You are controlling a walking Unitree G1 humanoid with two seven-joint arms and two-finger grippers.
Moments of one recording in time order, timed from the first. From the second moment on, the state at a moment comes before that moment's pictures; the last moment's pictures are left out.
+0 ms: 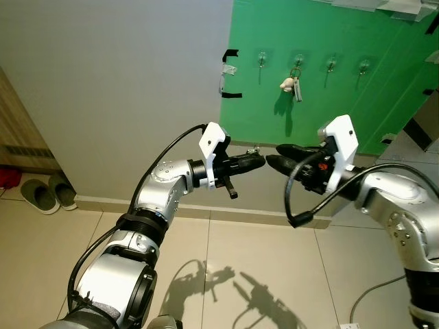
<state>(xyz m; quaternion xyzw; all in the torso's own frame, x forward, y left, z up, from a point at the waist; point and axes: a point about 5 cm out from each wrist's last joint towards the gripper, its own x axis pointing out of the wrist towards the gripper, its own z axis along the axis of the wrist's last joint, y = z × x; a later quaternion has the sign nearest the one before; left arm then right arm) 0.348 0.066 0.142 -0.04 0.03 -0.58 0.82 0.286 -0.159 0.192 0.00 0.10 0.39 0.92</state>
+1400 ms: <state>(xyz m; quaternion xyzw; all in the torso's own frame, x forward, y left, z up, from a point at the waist) 0.348 0.063 0.139 -0.02 0.03 -0.57 0.82 0.291 -0.127 0.187 0.06 0.13 0.30 0.94</state>
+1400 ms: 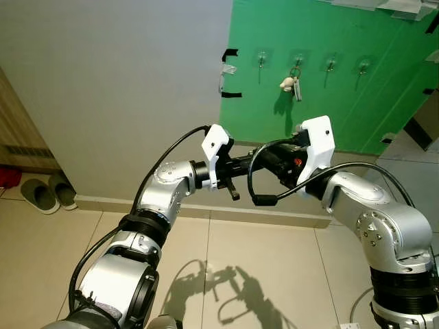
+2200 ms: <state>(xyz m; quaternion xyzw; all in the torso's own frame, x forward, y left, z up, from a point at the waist) 0.347 0.063 0.135 -0.02 0.04 -0.57 0.82 0.291 -0.117 0.182 0.06 0.14 0.30 0.94</state>
